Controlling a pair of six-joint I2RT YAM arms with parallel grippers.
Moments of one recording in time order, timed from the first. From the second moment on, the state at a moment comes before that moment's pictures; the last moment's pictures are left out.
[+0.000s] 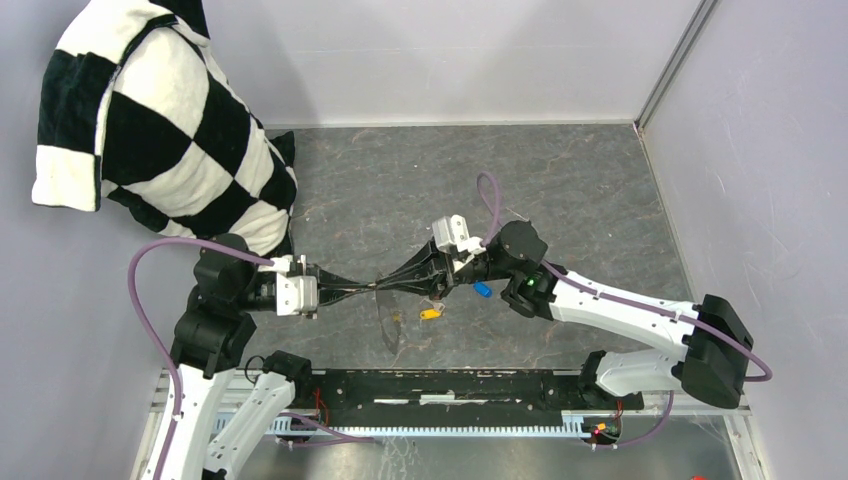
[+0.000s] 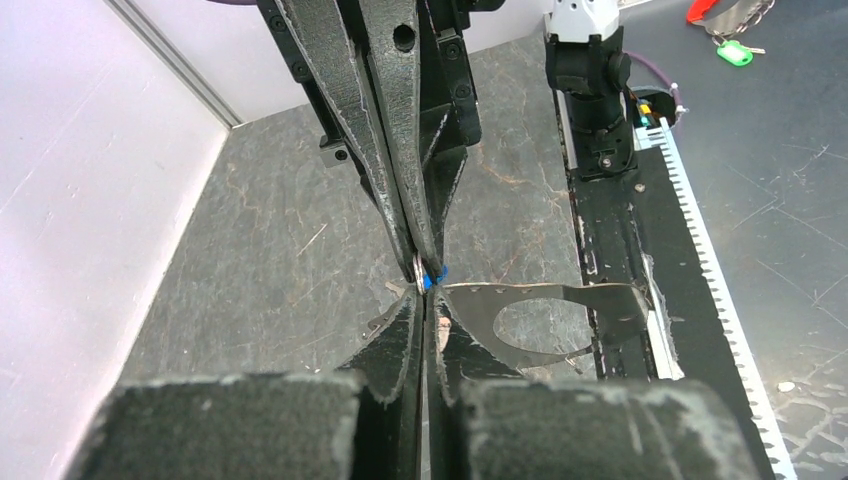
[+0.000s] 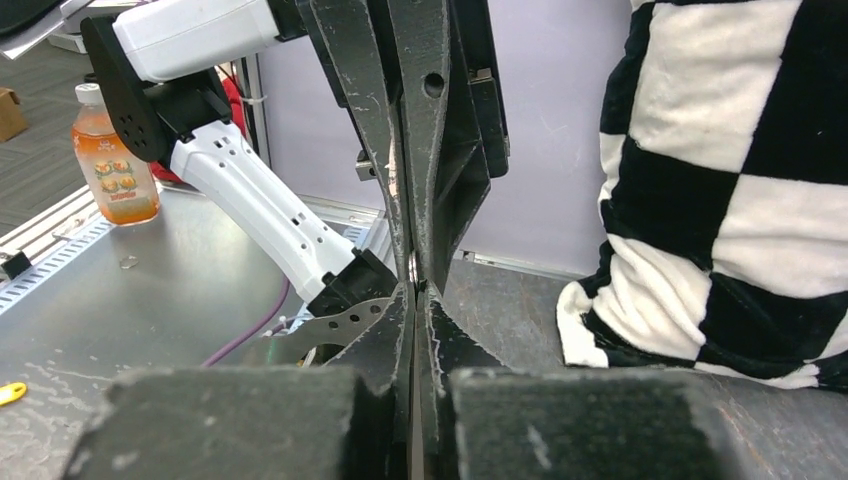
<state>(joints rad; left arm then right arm) -0.29 0.57 0.97 -0.62 1.19 0.58 1.04 1.27 0.89 0.68 -0.72 0.07</state>
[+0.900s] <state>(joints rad) -0.29 0.65 0.97 -0.90 1.00 0.81 1.15 1.30 1.17 -0.17 -0.40 -0.41</state>
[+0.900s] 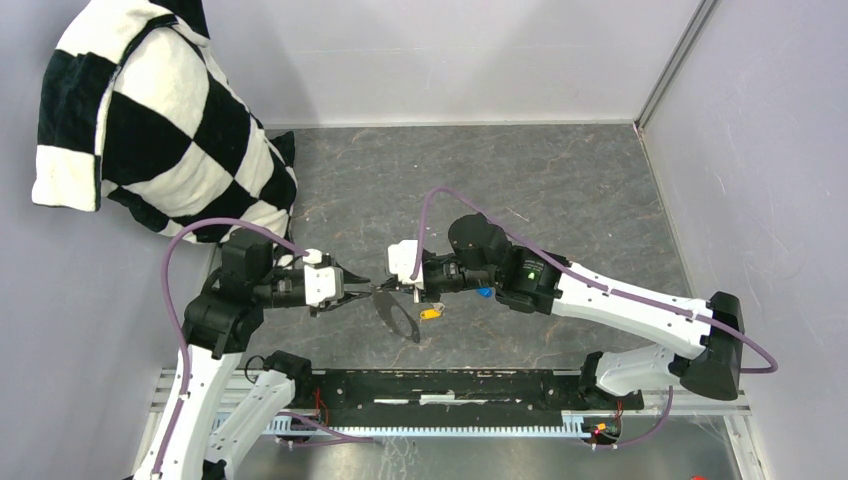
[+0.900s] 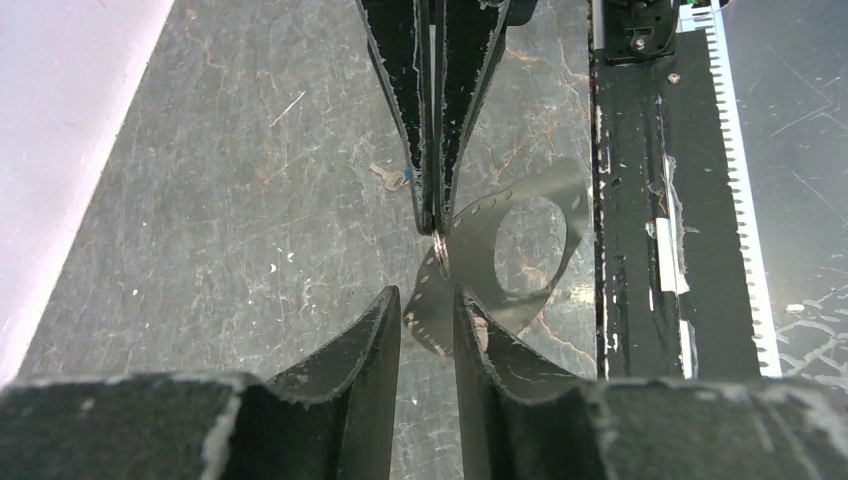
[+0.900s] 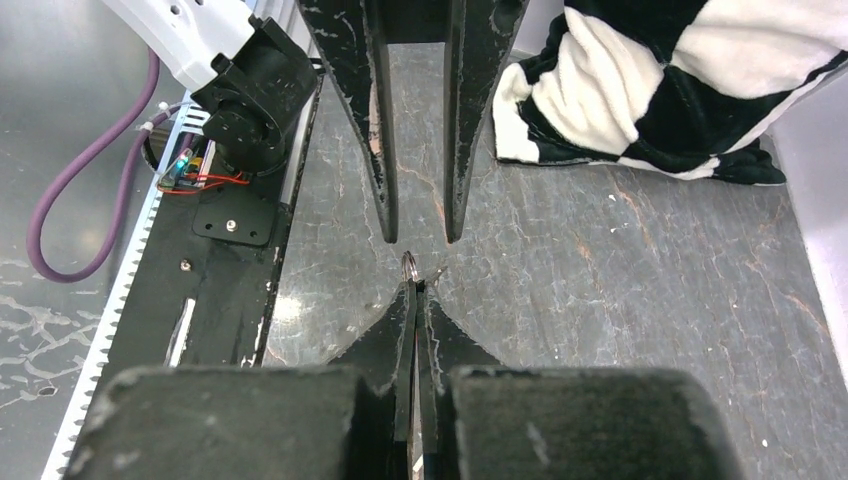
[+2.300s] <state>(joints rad) -0.29 0.50 0.89 -0.95 1.06 1.21 1.16 1.16 1.07 0.02 -0.37 -0.39</state>
